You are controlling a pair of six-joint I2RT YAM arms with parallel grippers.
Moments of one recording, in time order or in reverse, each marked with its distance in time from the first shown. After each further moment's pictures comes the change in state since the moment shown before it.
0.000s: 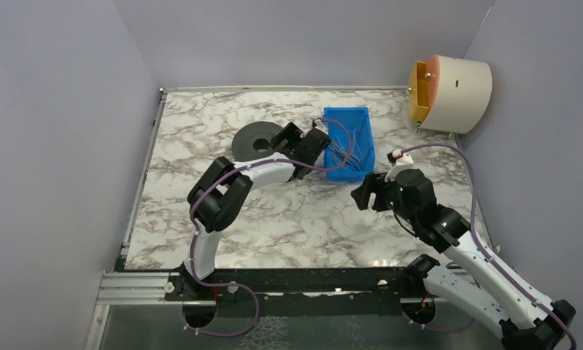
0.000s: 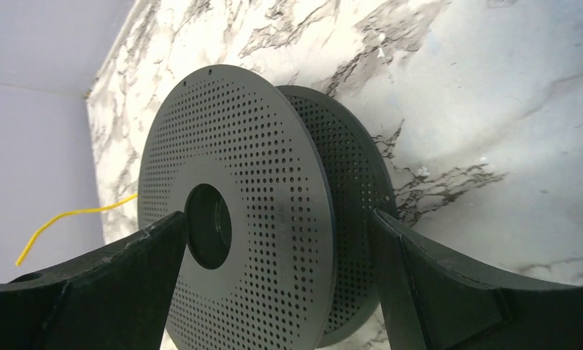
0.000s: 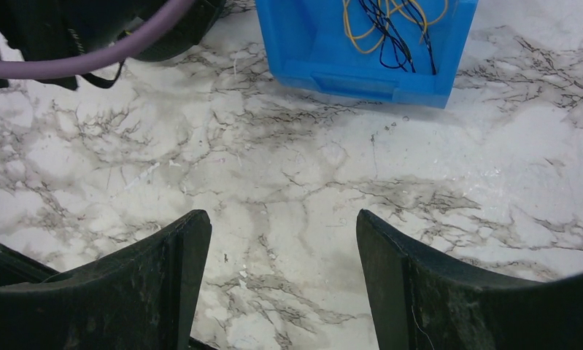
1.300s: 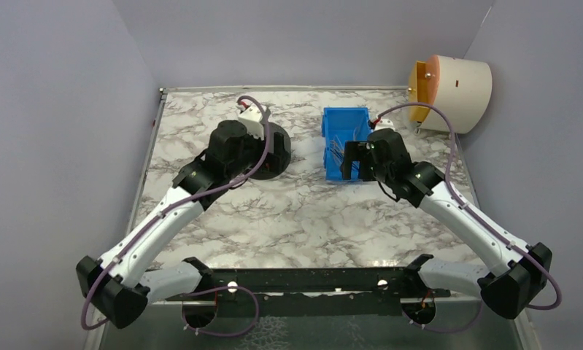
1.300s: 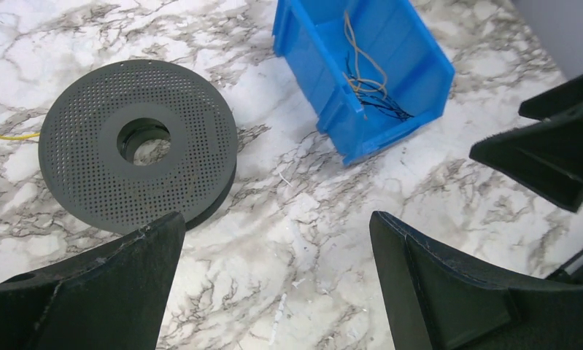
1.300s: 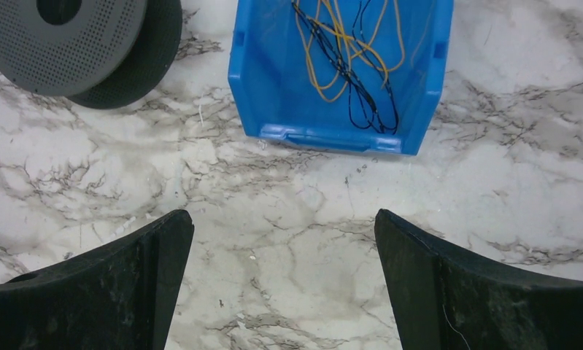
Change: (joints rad) left arm 0.153 -0.889 -0.258 -0.291 0.792 -0.489; right arm 0.000 0.454 0.374 -0.121 0.116 0.007
